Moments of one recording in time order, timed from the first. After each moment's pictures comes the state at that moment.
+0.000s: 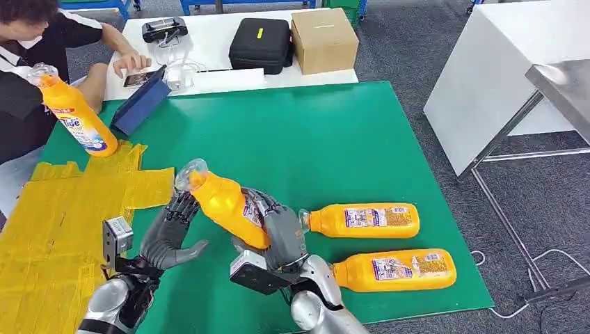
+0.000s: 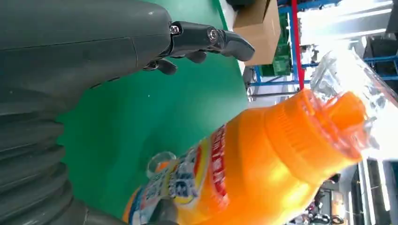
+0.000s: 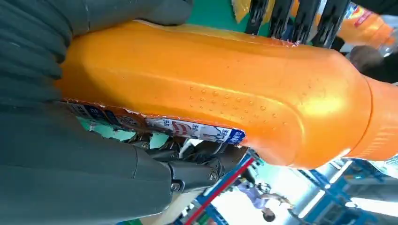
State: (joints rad) left arm -0.12 0.04 -0.21 -1.38 0.14 -0.44 -0.36; right arm -0.18 0.21 0.65 -1.21 0.71 -0.46 -0.29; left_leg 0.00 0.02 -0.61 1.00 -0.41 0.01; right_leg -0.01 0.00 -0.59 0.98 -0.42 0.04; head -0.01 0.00
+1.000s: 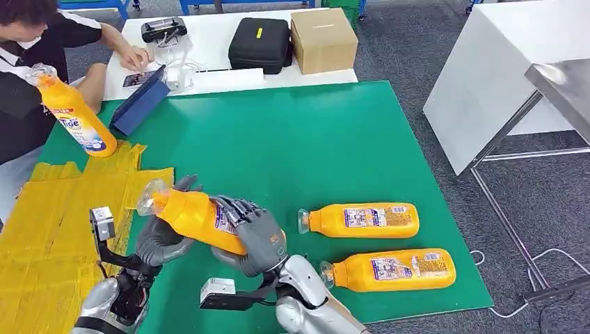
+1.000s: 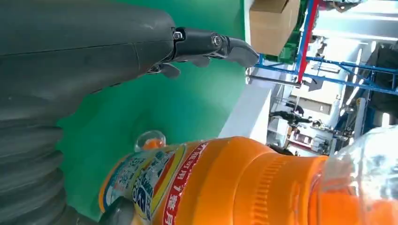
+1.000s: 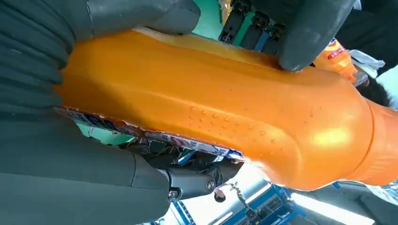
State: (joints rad) left arm -0.14 0.06 -0.20 -1.32 0.44 -0.48 -0.24; right arm -0.28 0.20 0.84 -1.06 0.82 -0.57 -0.27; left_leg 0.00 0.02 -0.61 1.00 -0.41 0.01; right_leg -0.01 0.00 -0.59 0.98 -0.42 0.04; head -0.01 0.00
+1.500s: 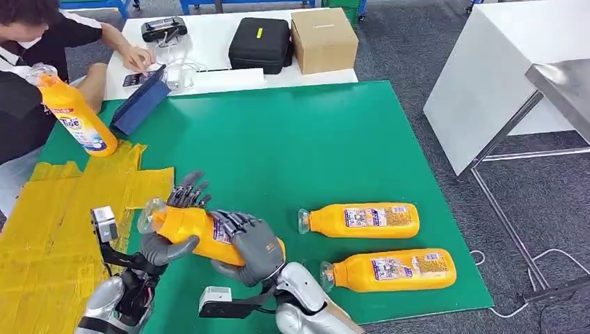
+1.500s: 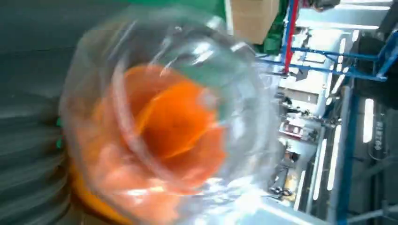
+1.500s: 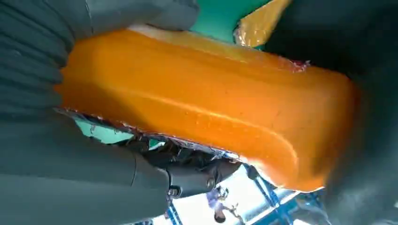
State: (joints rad) left arm -0.13 0.05 -0.26 -1.40 0.43 -0.46 -0.26; right arm -0.28 0.21 0.86 -1.00 0.84 -0.56 -0.26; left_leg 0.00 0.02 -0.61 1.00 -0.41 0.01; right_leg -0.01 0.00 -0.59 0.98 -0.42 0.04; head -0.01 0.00
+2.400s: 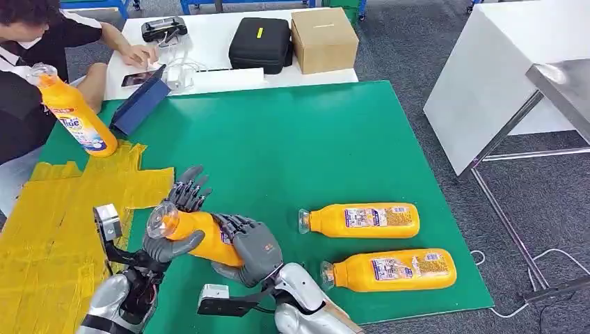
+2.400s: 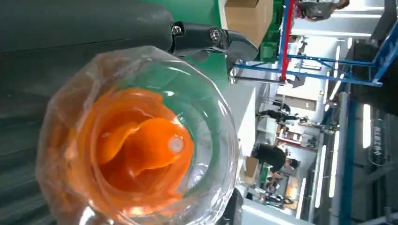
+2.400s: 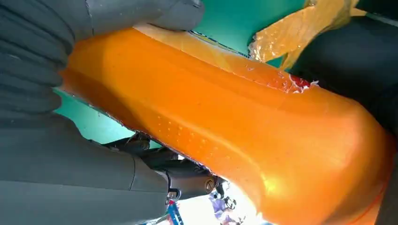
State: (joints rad) left arm -0.14 0.04 -0.29 -1.42 0.36 -0.41 -0.27; right arm -0.30 0.22 0.86 -0.94 0.84 -0.54 -0.23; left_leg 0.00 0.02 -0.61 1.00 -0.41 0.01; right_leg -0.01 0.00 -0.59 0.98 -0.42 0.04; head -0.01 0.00
